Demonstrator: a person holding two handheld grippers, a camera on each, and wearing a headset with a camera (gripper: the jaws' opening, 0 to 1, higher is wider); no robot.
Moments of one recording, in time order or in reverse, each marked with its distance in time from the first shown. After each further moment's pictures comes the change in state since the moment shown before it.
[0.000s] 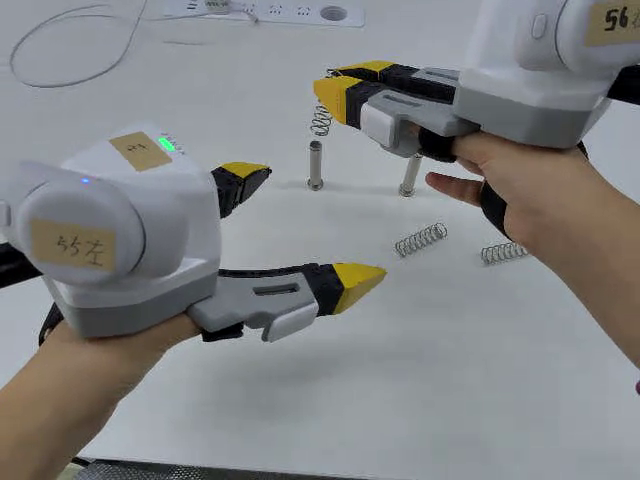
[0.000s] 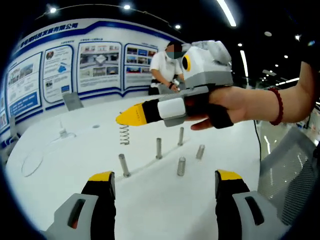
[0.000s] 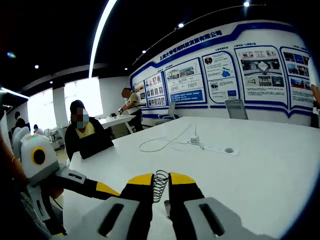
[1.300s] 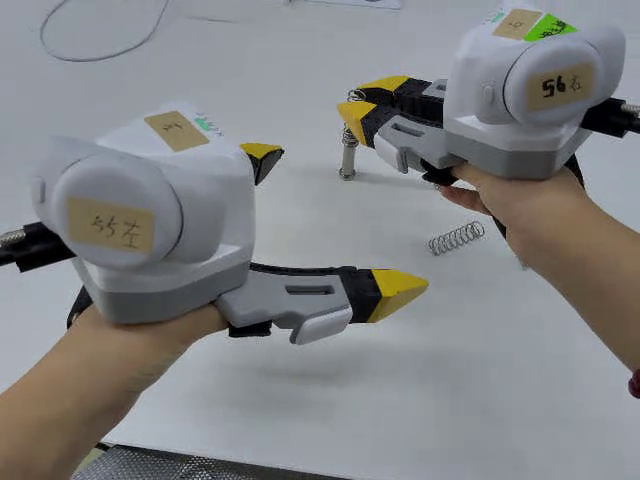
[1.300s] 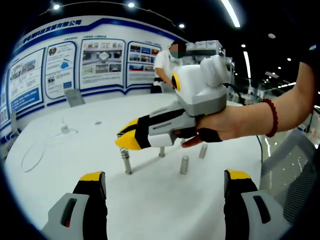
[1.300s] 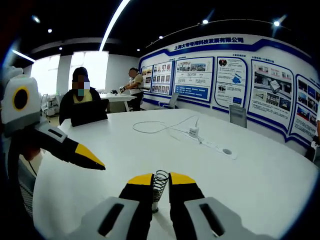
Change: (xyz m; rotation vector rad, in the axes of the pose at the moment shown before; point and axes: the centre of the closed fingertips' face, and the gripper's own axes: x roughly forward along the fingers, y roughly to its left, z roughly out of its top) left arm 0.001 0.007 -0.003 -0.032 0.010 0.011; right arm 0.028 -0.009 -0.041 -0.242 0.102 -0.019
